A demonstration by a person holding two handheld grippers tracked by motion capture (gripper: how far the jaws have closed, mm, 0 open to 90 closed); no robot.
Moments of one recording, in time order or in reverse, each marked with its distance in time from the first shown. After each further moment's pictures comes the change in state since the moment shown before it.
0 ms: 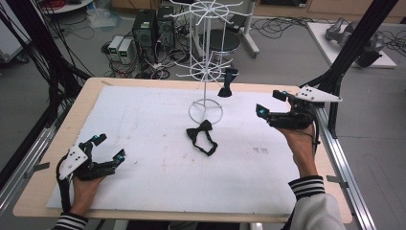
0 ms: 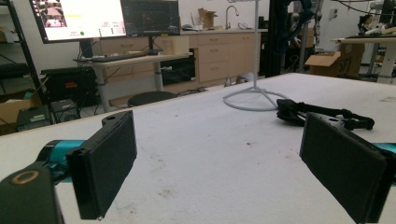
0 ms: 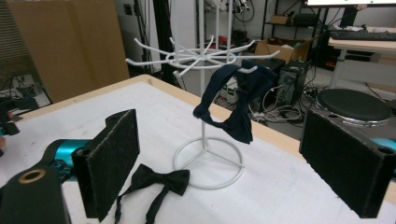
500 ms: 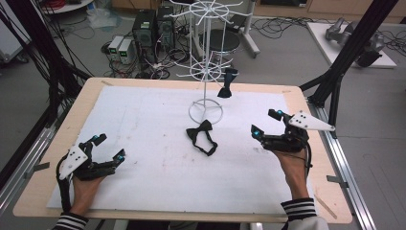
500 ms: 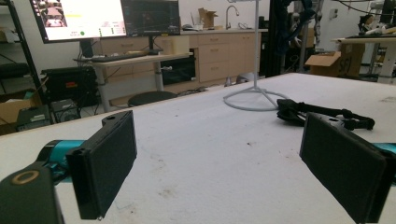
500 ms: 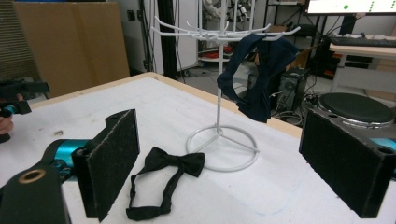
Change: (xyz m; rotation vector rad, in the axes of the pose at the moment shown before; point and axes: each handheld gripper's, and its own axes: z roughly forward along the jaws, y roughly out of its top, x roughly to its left) left arm 0.000 0.000 0.000 0.000 0.001 0.000; right arm 0.029 -0.051 -0.010 -0.053 -0.010 -0.018
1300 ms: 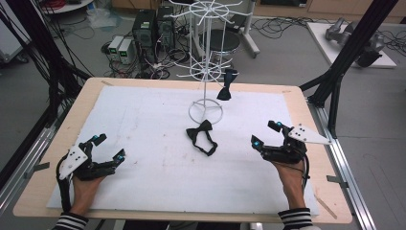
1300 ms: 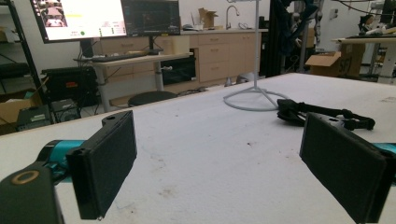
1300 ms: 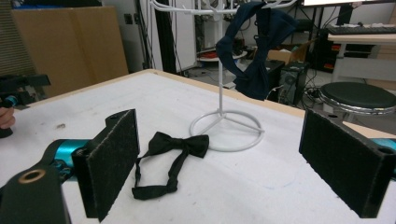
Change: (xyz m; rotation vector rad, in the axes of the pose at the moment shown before) left arm 0.000 0.000 0.000 0.001 0.000 -0.001; right arm 0.004 -0.034 -0.008 -0.008 -0.011 0.047
